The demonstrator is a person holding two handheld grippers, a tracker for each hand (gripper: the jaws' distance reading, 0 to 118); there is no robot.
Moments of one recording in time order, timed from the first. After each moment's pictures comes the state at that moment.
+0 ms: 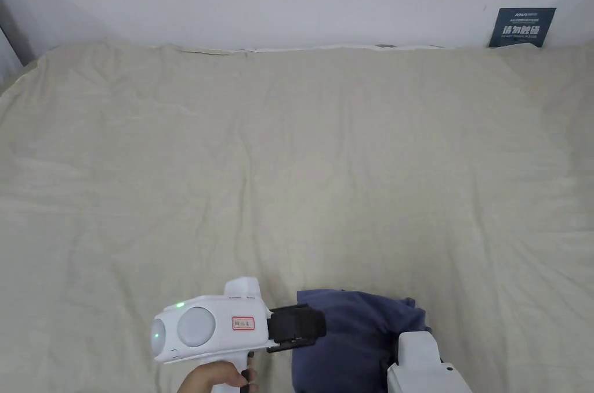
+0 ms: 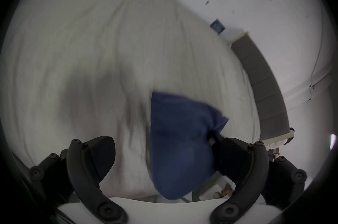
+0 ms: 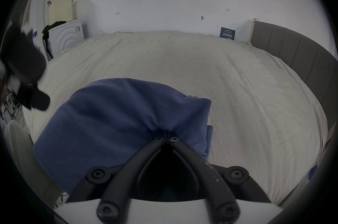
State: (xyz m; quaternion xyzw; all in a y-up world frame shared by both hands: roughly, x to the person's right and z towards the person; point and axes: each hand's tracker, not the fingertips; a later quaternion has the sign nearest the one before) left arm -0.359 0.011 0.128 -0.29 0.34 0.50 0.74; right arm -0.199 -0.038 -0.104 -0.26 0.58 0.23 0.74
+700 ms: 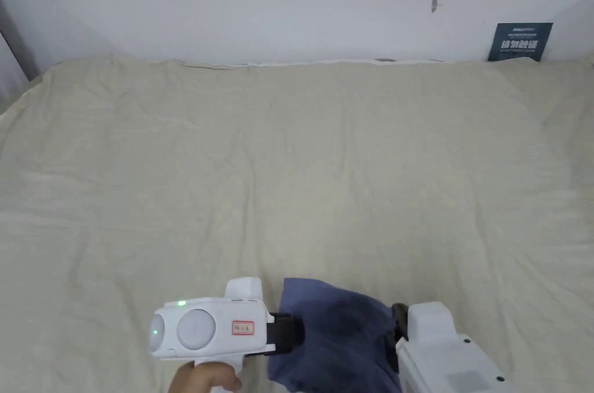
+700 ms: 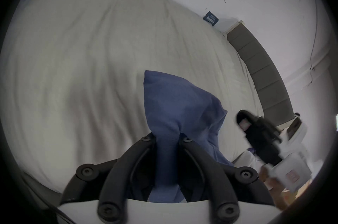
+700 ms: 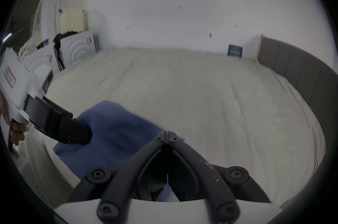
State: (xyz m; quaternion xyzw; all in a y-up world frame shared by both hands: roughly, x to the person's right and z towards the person) left arm -0.372 0.048 0.142 -0.30 0.34 0.42 0.78; right arm -0.214 0.056 -0.107 -0.20 0.63 0.19 0.73
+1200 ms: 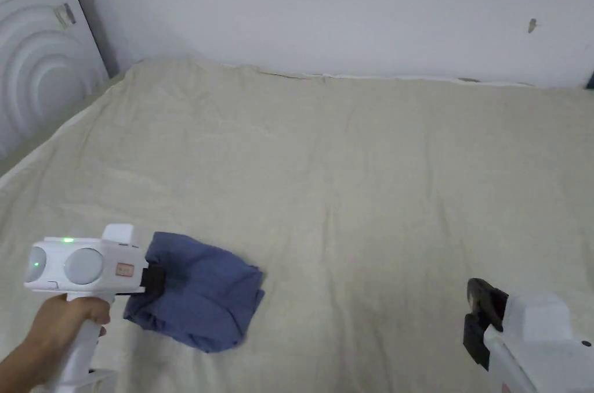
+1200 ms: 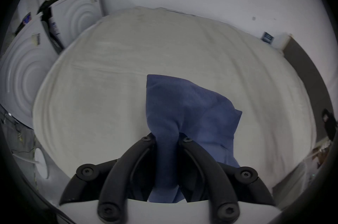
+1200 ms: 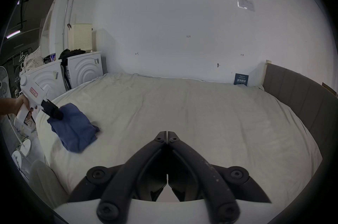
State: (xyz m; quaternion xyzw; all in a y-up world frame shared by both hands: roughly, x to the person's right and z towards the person) left arm -0.521 0.092 0.407 -0.36 0.56 0.31 0.68; right arm -0.271 0.119 -0.061 -0.14 0.65 0.15 0.73
